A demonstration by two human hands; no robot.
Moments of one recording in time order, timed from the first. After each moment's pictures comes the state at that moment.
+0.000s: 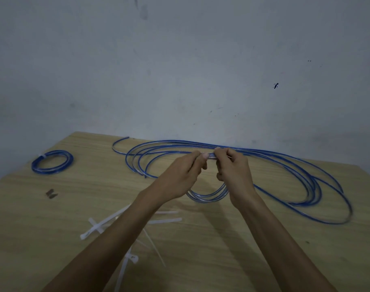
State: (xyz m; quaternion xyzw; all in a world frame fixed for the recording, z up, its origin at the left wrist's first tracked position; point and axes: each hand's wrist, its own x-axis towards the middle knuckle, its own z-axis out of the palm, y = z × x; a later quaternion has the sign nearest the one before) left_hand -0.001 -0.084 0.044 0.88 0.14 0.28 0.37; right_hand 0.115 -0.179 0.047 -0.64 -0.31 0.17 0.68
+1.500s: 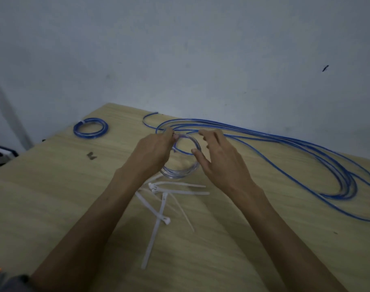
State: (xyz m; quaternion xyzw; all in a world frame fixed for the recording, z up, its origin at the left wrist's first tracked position) left_hand -0.099 -0.012 0.009 0.91 0.30 0.29 0.03; right_hand 0.046 -0.153 0.028 -0.72 -0.63 -0.10 0.28
